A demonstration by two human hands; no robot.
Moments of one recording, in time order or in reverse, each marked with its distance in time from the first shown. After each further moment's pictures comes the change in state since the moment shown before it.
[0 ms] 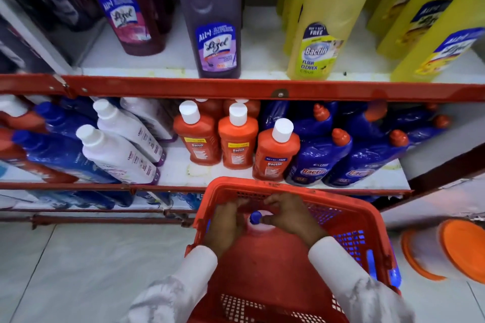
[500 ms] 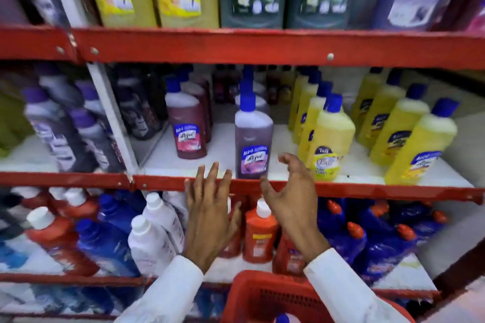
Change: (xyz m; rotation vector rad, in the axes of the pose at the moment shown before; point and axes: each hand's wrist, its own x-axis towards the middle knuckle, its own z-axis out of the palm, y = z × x) left_hand 0.031 0.098 -0.204 0.591 0.730 0.383; right_hand -0.015 -0.219 -0.104 0.133 0.905 -0.446
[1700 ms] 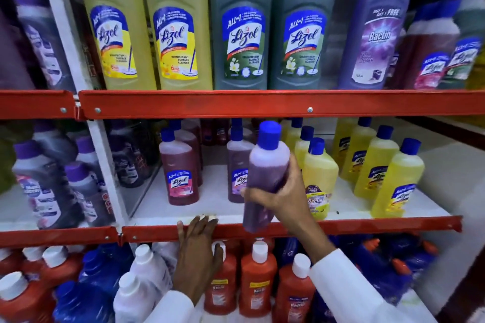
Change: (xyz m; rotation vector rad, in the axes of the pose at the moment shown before) left_hand 0.029 -0.041 0.034 -0.090 -0.150 -0.090; right_hand 0.058 -0.054 -0.026 0.723 -0.040 -0.154
